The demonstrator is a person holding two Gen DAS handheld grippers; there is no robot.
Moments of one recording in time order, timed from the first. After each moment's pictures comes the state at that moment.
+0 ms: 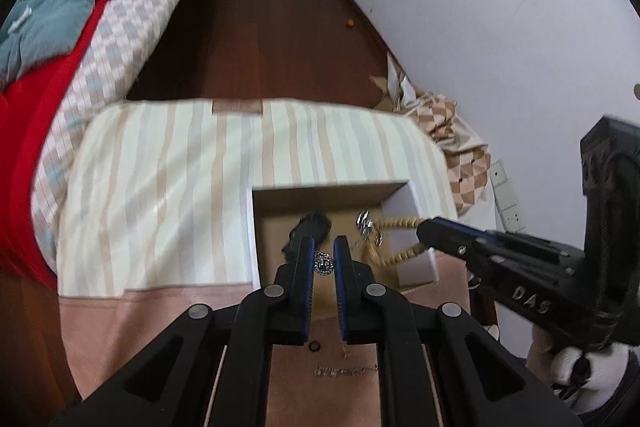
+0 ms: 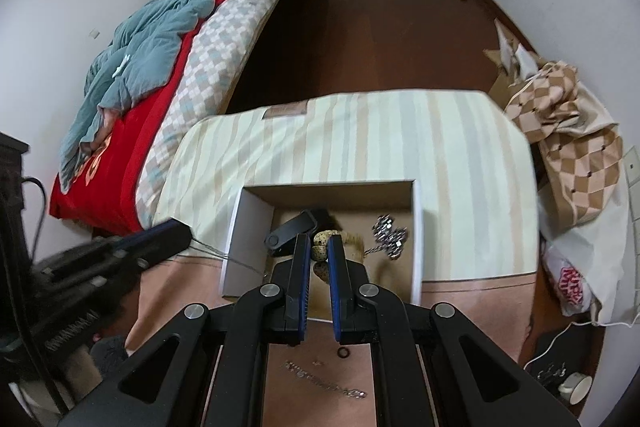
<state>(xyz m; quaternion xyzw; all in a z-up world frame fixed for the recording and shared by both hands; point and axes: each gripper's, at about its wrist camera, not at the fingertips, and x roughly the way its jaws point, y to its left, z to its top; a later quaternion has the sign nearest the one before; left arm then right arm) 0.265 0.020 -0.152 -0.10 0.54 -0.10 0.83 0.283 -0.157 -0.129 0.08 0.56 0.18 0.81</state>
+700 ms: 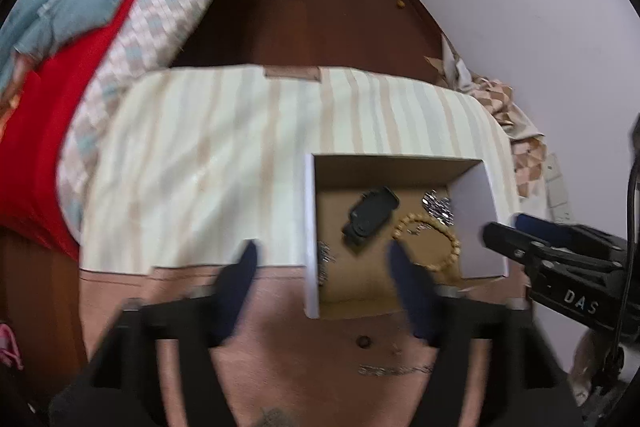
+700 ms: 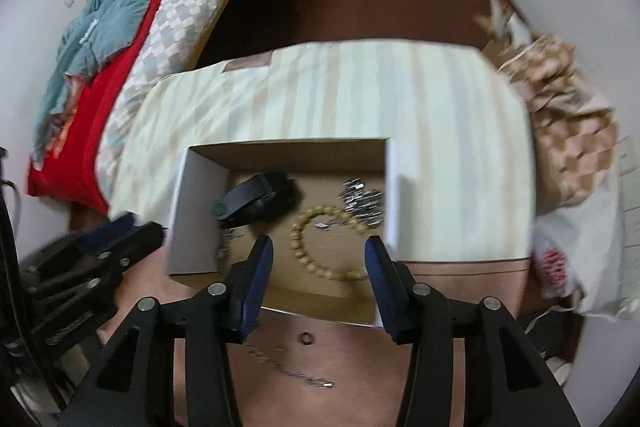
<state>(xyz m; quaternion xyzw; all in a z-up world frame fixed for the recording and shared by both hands) 0.264 0.029 -0.179 -0.06 0.56 -0.01 0.83 0.294 -0.161 -0.166 0.01 0.61 0.13 0.78</state>
